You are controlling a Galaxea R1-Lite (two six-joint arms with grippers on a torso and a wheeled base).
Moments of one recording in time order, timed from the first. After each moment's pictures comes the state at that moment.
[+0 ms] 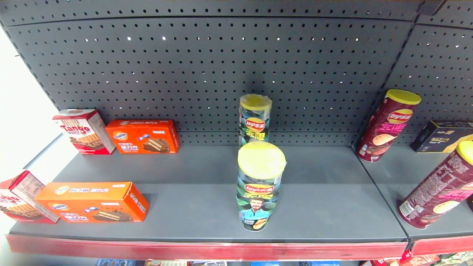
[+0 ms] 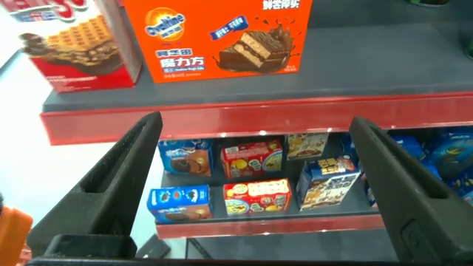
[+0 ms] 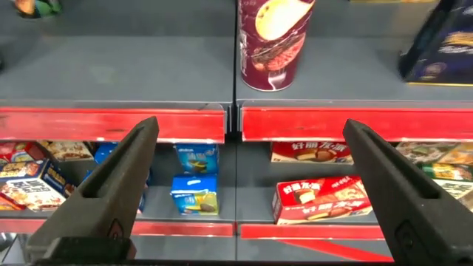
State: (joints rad) left arm 0.00 0.00 -0.01 0.02 -0.04 0.02; right arm 0.01 0.00 0.00 0.00 0.00 0.00
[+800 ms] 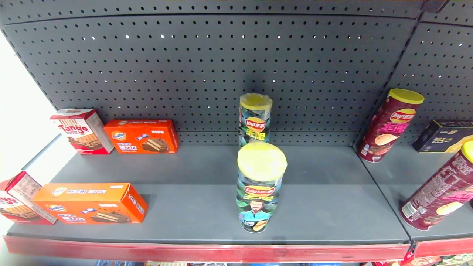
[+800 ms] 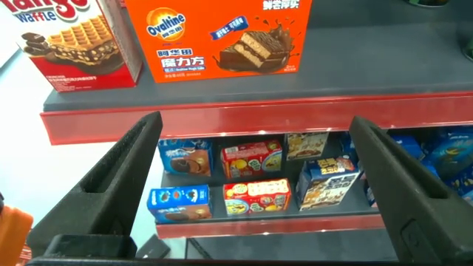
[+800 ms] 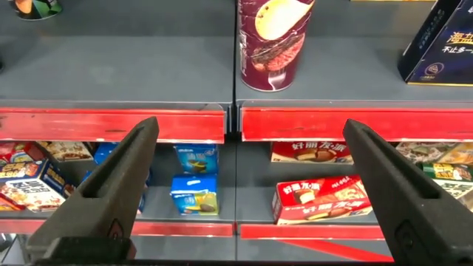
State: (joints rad) left arm 0.00 0.00 -0.01 0.02 -0.04 0.02; right arm 0.01 0.00 0.00 0.00 0.00 0.00
